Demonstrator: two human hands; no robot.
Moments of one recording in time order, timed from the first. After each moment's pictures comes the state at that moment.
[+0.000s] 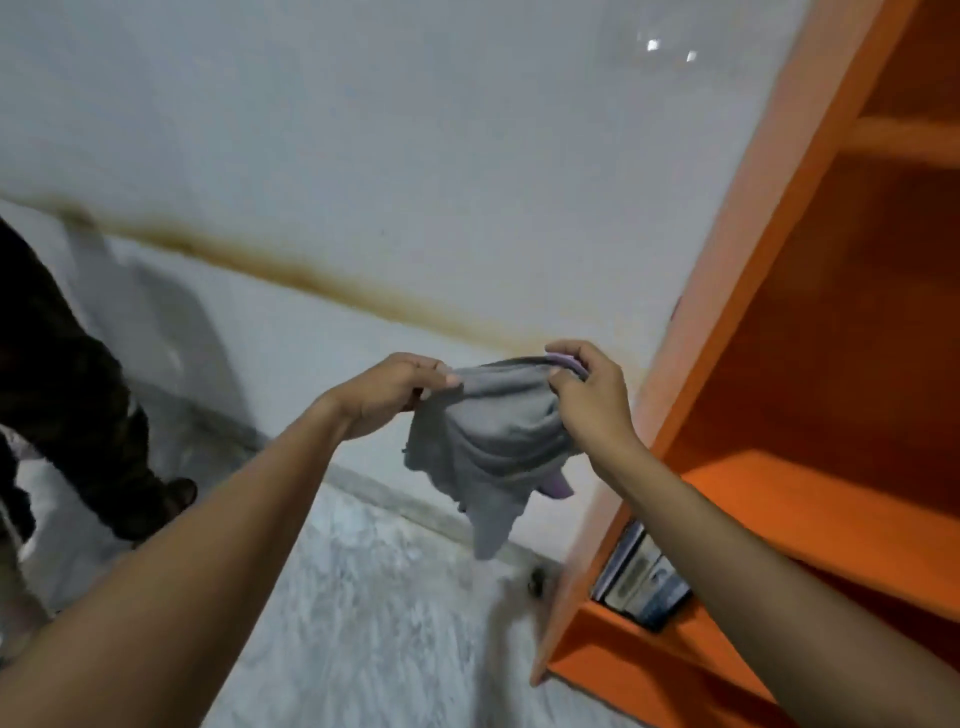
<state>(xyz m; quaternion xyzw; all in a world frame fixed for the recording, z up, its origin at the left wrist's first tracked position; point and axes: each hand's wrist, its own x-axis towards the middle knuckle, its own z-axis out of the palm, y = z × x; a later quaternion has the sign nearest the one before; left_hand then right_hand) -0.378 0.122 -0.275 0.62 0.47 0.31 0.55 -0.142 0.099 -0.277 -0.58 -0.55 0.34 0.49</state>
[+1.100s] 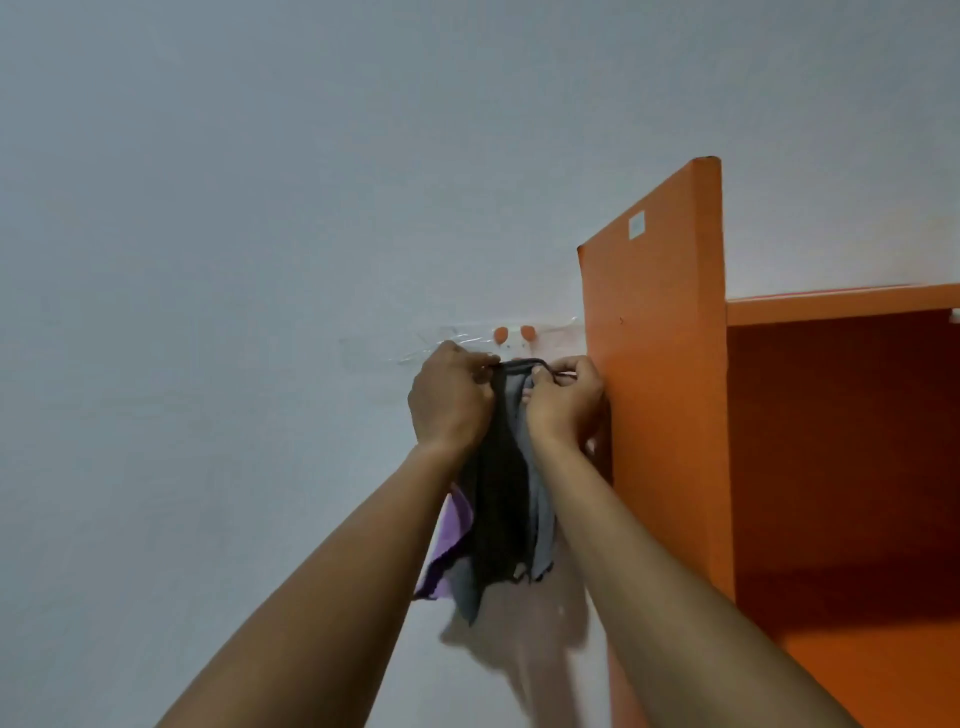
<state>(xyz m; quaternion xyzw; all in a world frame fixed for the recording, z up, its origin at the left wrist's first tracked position) -0.188 0.328 0.239 0.76 0.35 0.55 0.02 -0.085 0.308 0.220 -0.50 -0.25 0.06 0.83</state>
